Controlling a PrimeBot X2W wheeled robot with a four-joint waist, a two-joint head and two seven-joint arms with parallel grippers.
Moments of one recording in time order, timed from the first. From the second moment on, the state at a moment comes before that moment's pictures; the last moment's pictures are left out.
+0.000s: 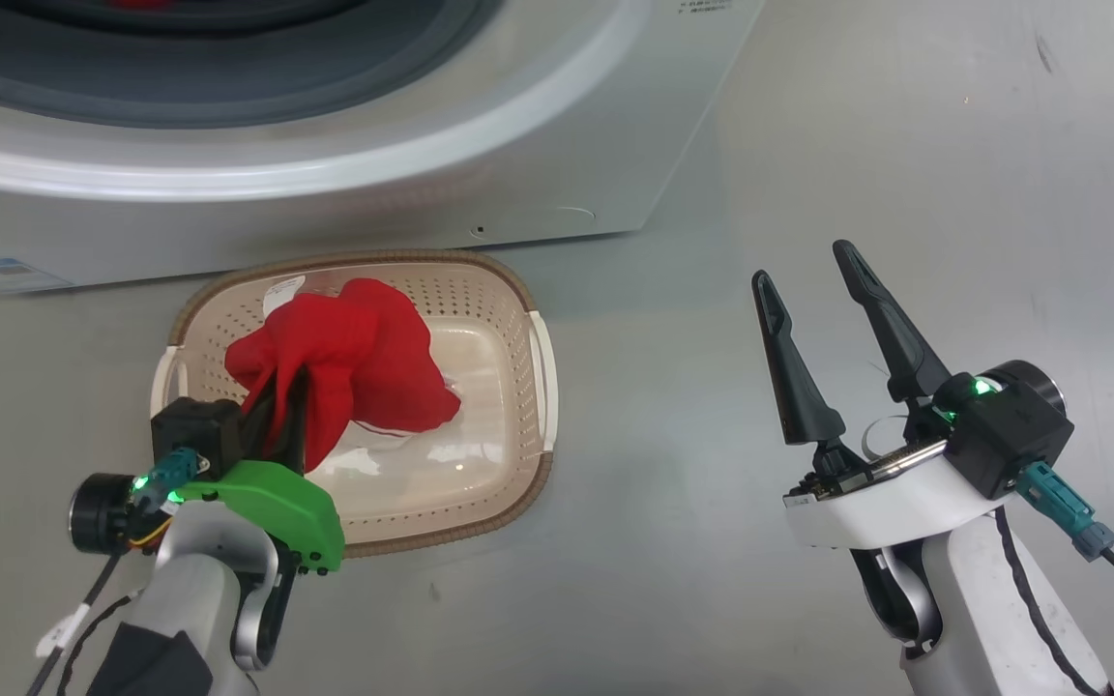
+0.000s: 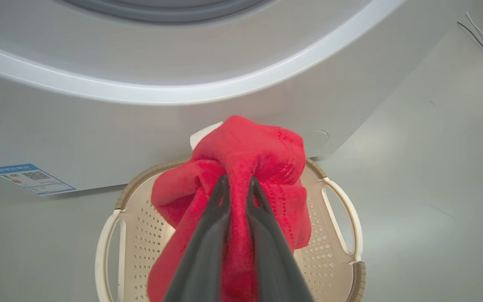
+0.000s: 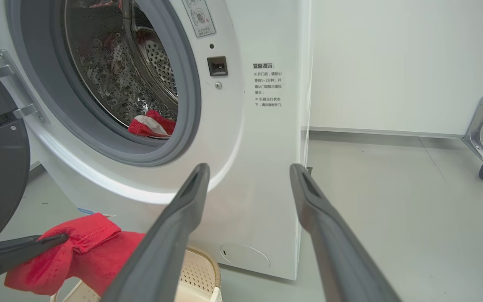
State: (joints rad) left arm -0.31 0.10 -0.28 0.37 -0.36 0.04 -0.06; right arm -0.19 -0.05 0.27 -0.02 0.25 0.10 -0.26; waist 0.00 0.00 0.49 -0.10
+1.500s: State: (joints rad) left arm -0.64 0.09 -0.20 0.90 -0.46 -0.05 -0.10; right arm -0.32 -0.05 0.27 -0.01 0.29 0.09 -0.26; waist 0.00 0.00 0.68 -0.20
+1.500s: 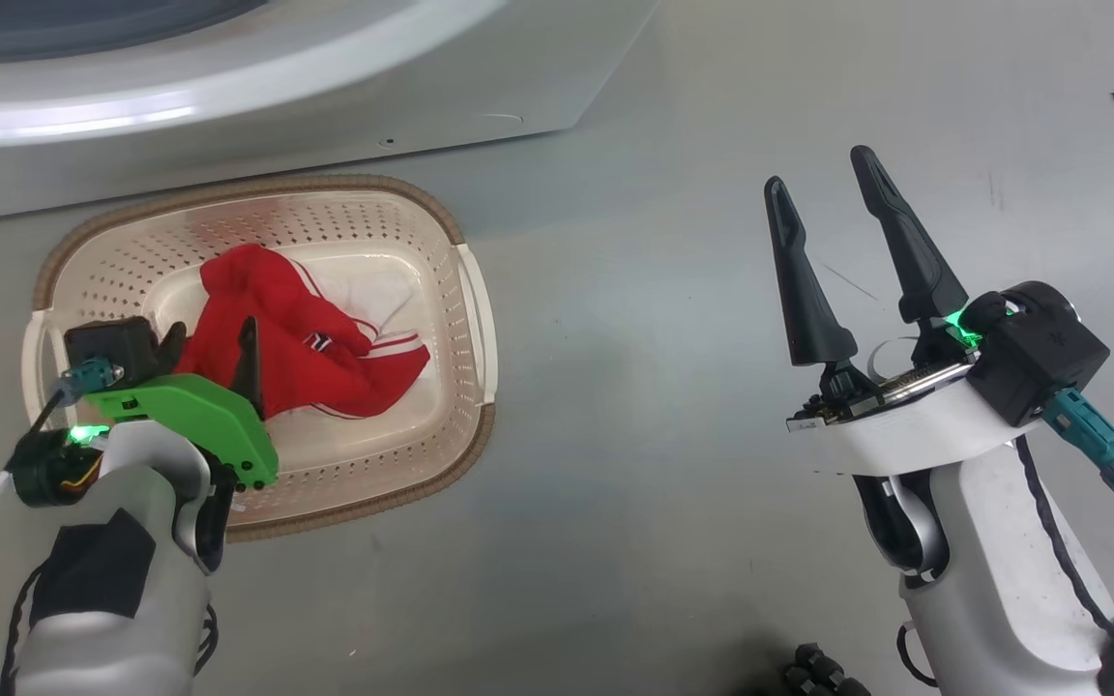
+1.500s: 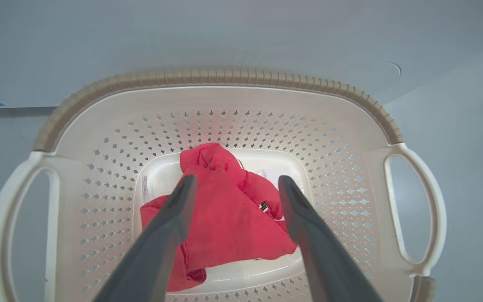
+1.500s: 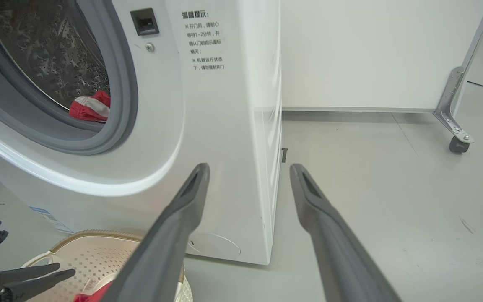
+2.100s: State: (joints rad) left arm -0.62 0.05 -0.23 0.85 -0.44 -0.08 -0.25; right arm -0.28 -0.05 0.21 0.08 0.25 0.09 -0.26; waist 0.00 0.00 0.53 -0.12
